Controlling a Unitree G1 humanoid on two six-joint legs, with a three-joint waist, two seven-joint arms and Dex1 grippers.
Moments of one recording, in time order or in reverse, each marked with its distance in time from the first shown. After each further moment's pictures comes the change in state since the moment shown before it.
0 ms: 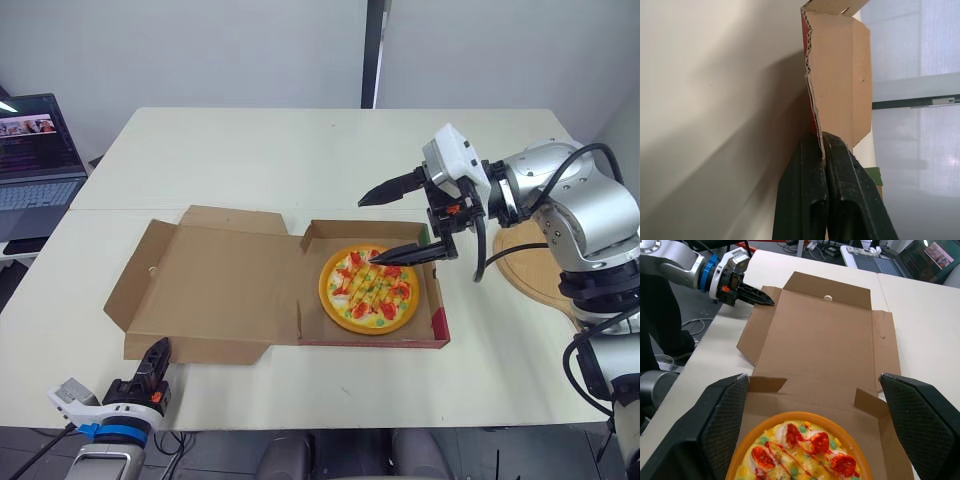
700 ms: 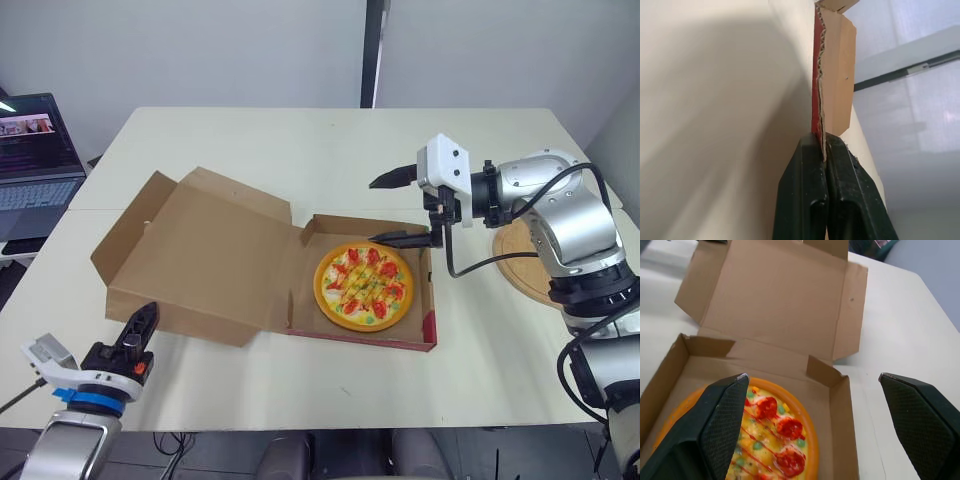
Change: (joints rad) left arm -0.096 0.199 0.043 -0.037 -0.018 0.013 -0.018; right arm 0.046 0.029 0.009 0.105 -0.198 -0.170 -0.179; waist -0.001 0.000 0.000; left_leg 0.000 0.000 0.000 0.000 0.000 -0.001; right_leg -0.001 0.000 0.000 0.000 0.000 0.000
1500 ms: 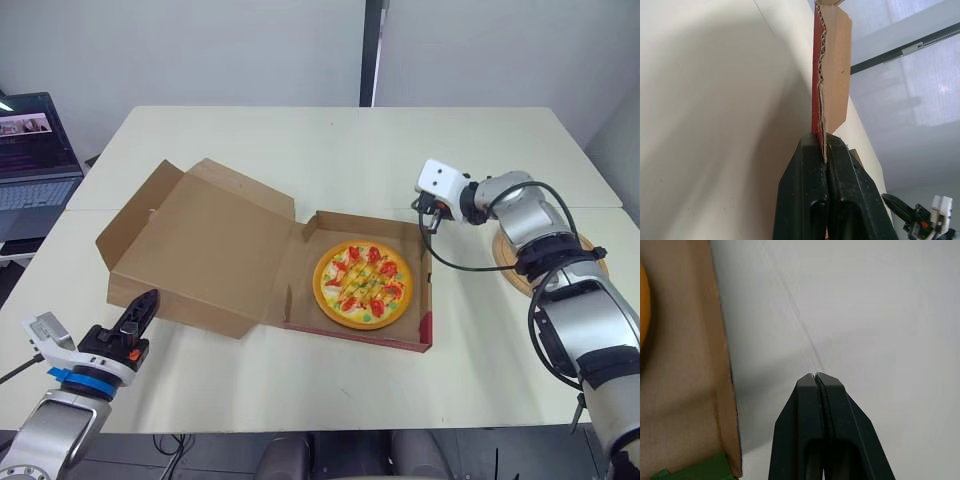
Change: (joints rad) left arm -0.093 0.102 0.023 0.122 0.008 0.101 -0.069; right arm -0.212 0.144 0.118 0.980 -0.443 -0.418 -0.277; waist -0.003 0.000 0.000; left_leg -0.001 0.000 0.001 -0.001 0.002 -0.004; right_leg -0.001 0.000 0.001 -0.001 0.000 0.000
